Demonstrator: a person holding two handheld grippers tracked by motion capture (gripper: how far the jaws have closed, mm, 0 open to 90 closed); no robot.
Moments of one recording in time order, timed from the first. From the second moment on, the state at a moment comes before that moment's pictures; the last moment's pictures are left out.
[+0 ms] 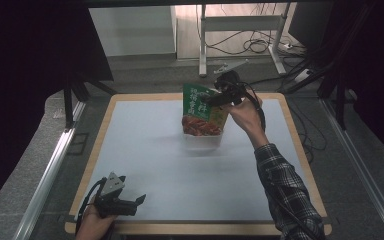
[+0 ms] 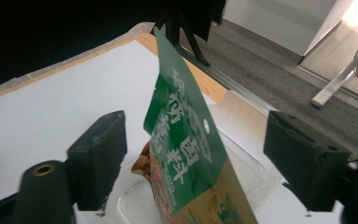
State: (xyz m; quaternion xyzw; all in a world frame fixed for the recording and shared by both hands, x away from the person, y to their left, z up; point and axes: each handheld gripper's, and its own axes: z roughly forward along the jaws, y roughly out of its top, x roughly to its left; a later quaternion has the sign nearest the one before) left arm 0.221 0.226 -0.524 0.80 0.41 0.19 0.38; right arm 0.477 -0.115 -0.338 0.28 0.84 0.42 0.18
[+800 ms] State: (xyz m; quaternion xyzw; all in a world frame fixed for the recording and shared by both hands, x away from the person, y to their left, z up) left arm 0.220 0.225 -0.525 0.80 0.41 0.19 0.38; right arm 0.459 -0.132 -0.331 0.27 0.83 0.44 0.19
